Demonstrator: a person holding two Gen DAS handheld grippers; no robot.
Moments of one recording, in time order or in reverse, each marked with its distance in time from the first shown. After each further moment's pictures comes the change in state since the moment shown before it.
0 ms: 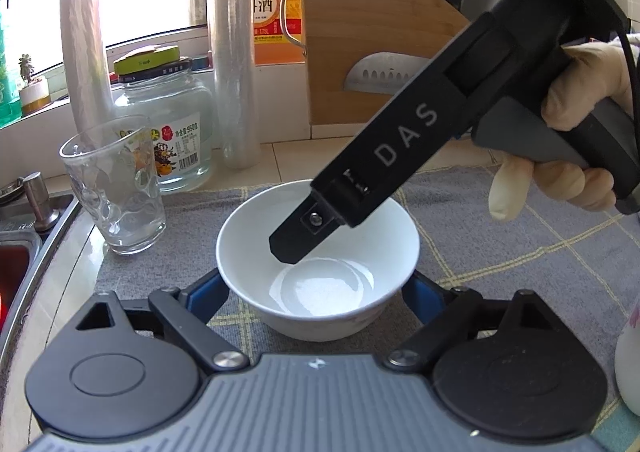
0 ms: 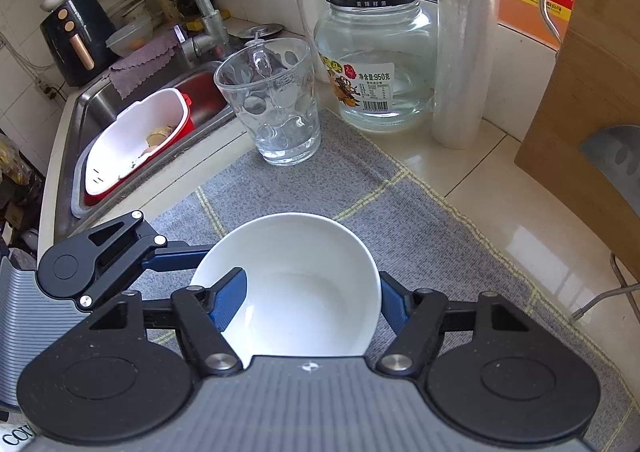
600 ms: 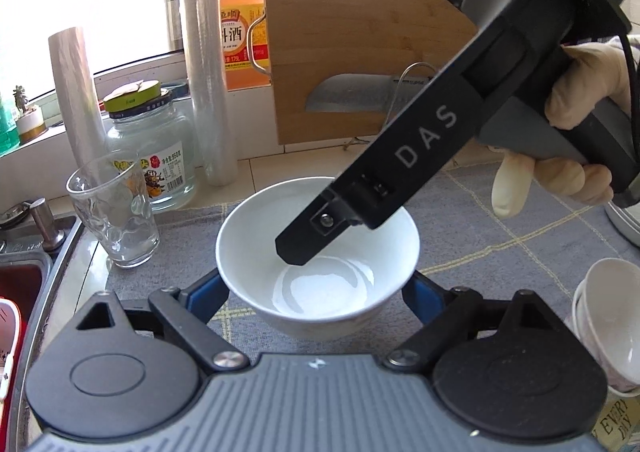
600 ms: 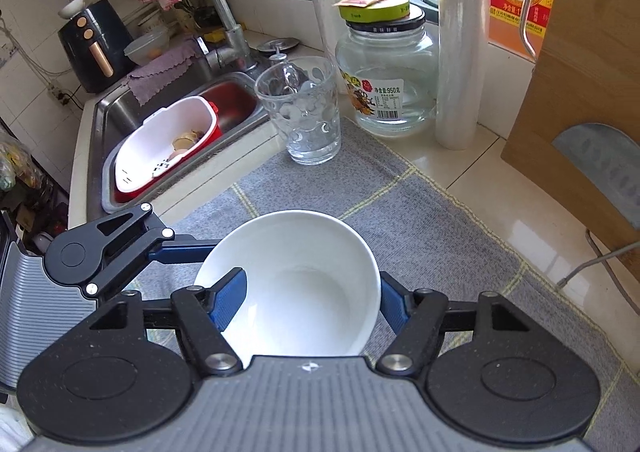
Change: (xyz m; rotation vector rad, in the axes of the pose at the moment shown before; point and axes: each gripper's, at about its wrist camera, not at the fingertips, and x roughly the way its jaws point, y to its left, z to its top) left arm -0.044 -0.026 0.011 0.055 -0.003 -0.031; right arm -0.055 0.025 -0.023 -0.005 -0.036 0.001
